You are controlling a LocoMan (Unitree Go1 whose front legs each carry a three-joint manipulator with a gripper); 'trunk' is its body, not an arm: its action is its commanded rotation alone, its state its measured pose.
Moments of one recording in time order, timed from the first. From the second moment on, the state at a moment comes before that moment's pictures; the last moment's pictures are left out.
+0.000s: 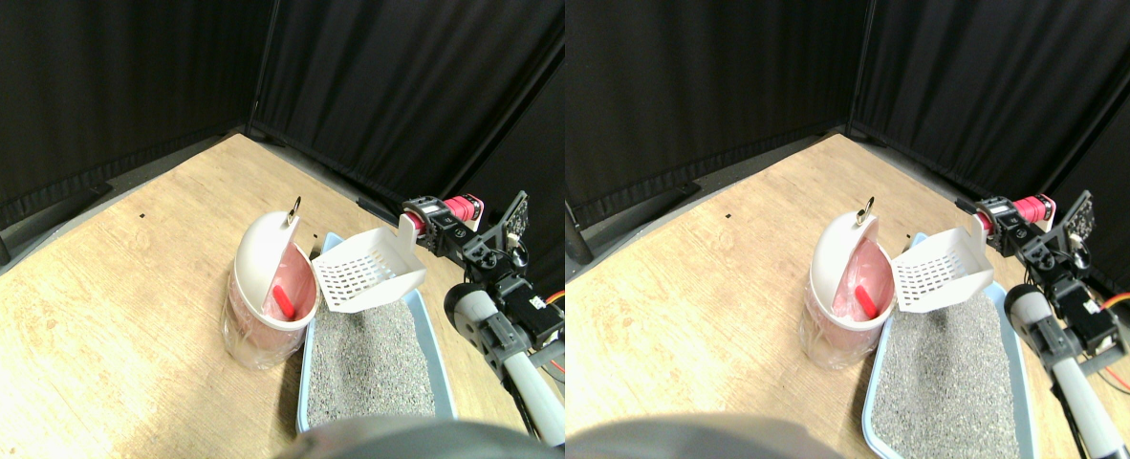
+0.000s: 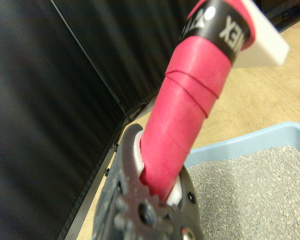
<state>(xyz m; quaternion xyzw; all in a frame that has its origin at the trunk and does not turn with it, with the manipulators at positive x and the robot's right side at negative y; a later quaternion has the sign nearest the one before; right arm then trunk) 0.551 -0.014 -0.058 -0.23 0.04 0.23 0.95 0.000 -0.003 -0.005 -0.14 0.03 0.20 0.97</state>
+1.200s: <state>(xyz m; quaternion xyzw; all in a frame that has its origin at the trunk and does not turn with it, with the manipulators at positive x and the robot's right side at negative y) 0.551 -0.140 -0.102 0.00 0.00 0.07 1.00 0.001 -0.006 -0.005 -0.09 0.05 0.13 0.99</state>
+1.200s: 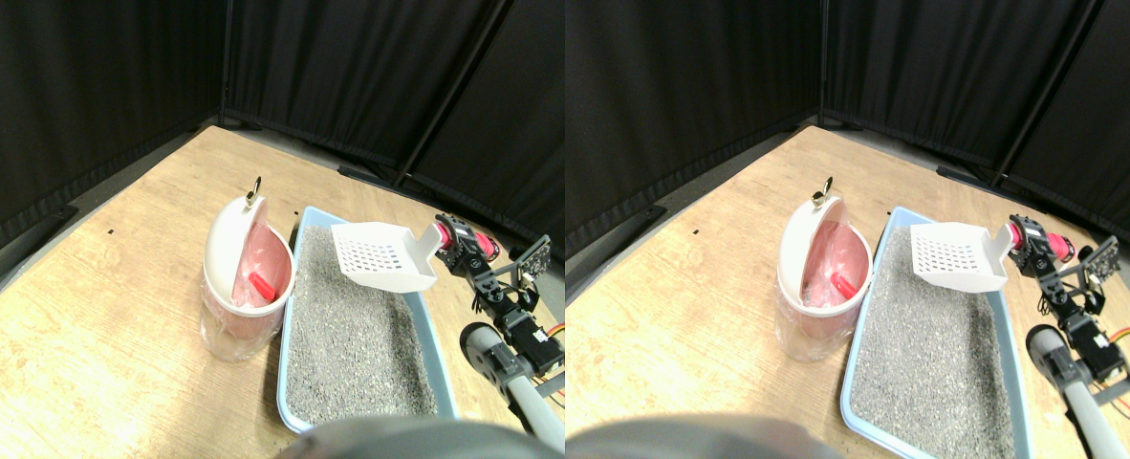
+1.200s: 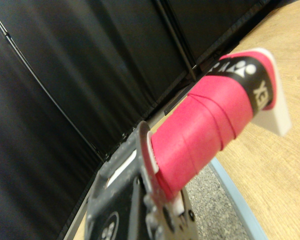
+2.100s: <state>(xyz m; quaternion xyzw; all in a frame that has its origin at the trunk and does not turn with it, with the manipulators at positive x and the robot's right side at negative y) 0.509 -0.184 -0.161 0.07 0.04 -0.01 1.00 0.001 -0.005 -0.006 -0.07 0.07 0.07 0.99</state>
